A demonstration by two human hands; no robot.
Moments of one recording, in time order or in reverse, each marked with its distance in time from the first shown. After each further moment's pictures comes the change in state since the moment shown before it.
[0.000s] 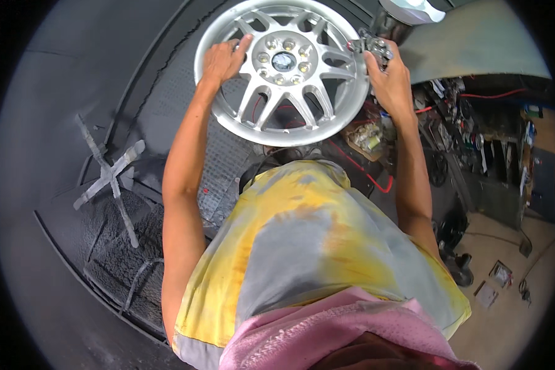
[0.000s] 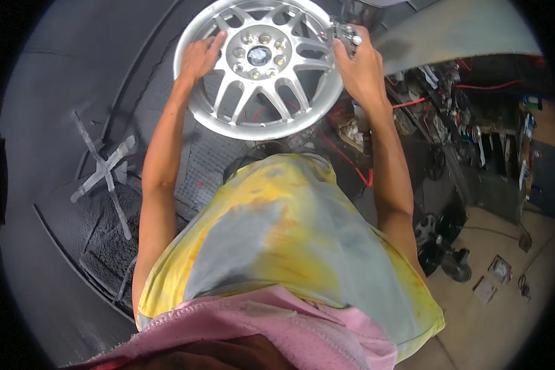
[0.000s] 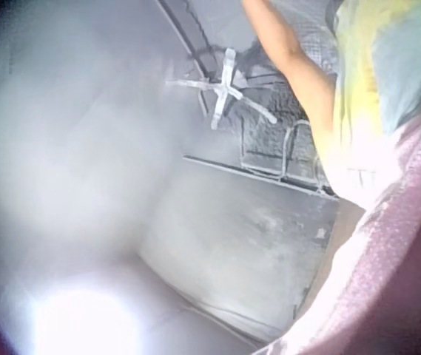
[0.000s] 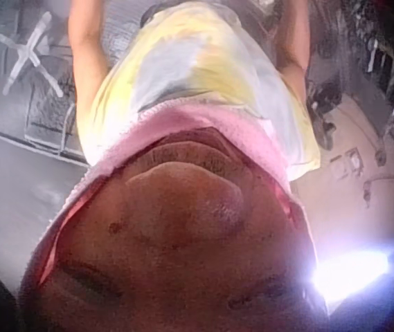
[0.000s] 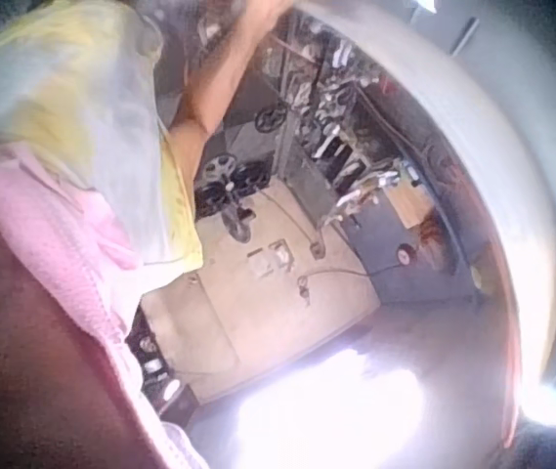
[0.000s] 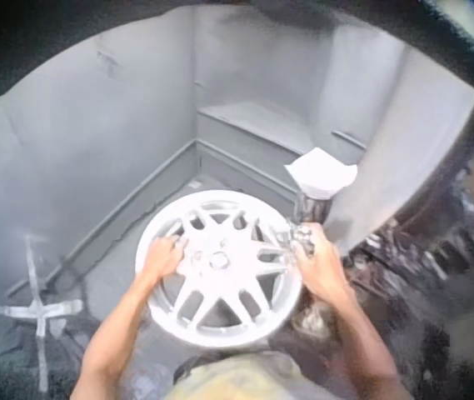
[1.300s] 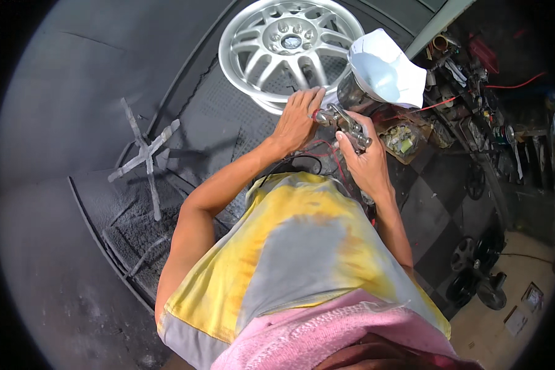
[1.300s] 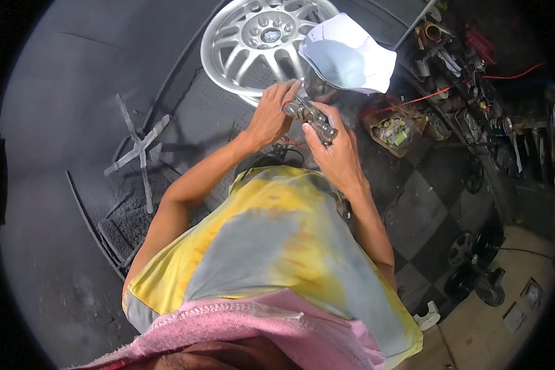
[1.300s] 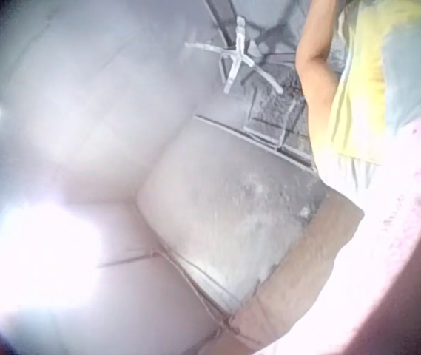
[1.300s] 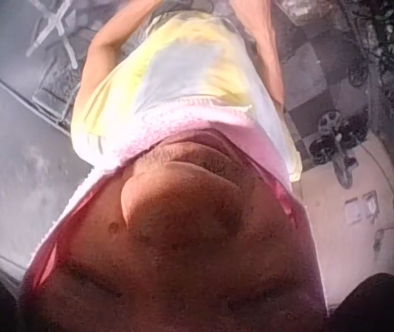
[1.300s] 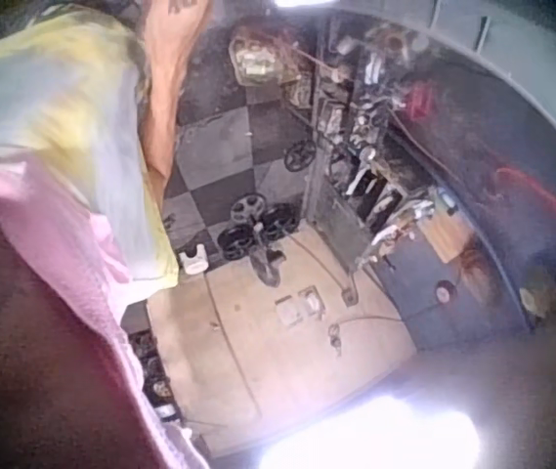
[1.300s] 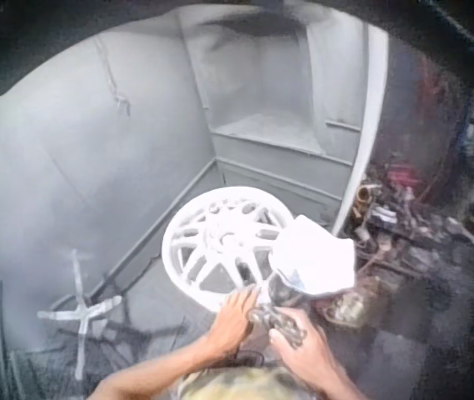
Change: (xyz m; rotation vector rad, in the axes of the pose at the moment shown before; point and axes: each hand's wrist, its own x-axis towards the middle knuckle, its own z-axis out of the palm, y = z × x) left_hand -0.246 0.143 0.040 0.043 -0.001 0.627; right_hand -0.259 -0.017 -0.016 0.544 -0.166 0.032
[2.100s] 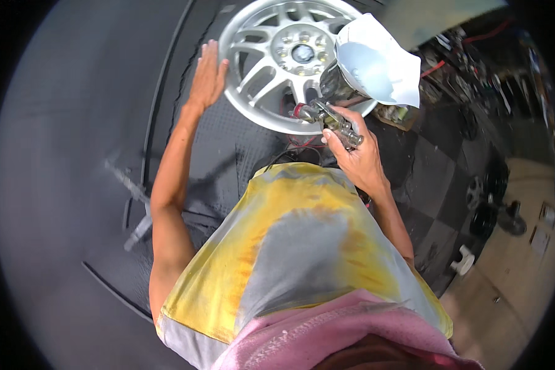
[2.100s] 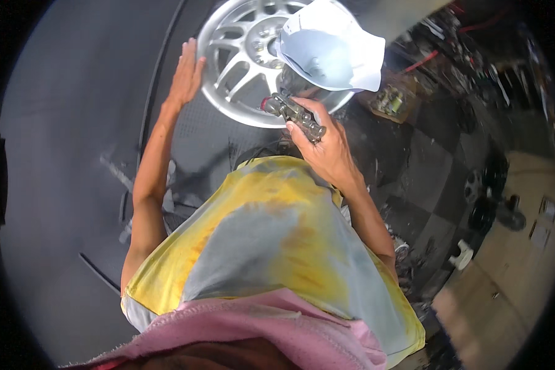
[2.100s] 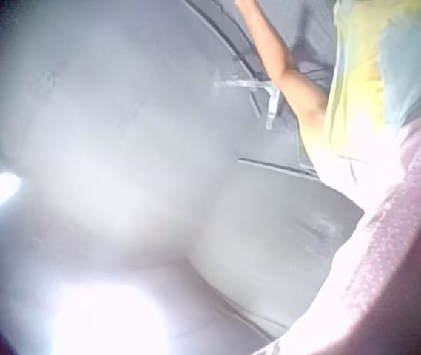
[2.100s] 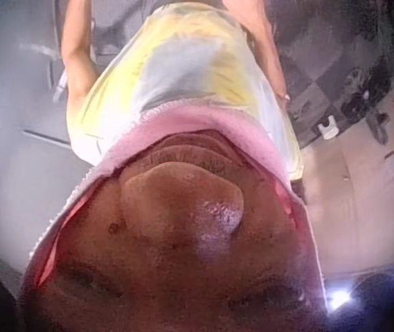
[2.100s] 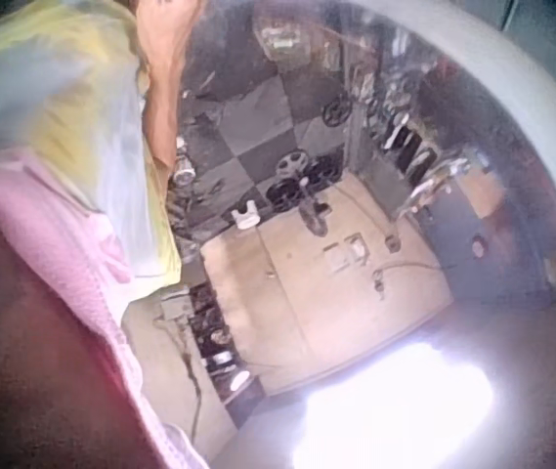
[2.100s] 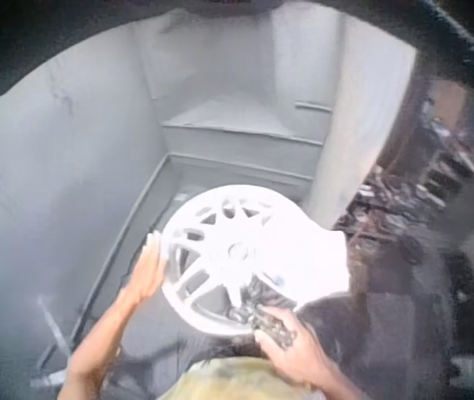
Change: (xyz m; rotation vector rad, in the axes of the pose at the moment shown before) left_hand 0.067 -0.339 -0.084 -0.038 -0.032 -0.096; right_hand 0.081 -0.032 0.130 -0.040 0.209 0.118
